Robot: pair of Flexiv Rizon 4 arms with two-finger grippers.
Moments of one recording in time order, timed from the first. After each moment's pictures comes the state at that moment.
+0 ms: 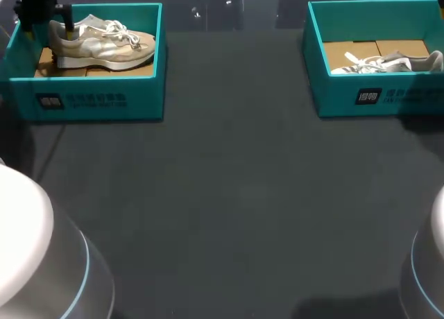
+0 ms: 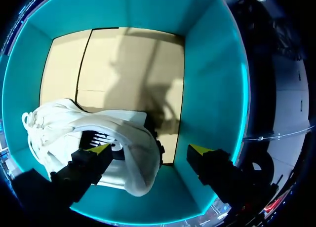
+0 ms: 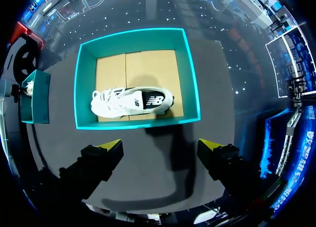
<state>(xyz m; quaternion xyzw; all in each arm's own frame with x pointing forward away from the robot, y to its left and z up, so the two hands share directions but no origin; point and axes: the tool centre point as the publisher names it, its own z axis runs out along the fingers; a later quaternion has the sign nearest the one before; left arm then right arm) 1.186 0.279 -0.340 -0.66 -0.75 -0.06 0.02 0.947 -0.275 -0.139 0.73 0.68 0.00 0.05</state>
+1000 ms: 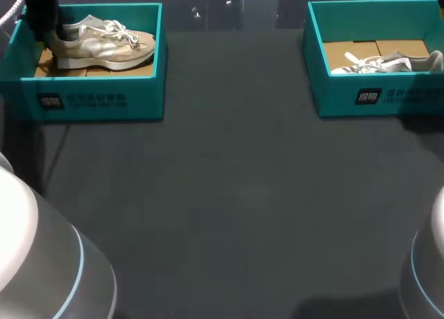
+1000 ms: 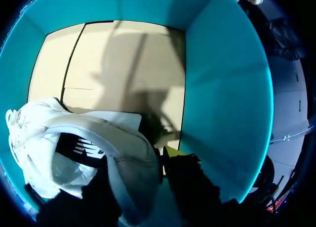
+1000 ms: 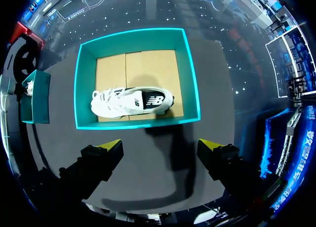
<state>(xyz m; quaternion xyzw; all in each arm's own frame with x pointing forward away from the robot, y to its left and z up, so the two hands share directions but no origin) 1.188 0.288 -0.375 -0.66 -0.75 -0.05 0.06 0.947 -0.275 -0.139 0.73 0.68 0.00 0.05</state>
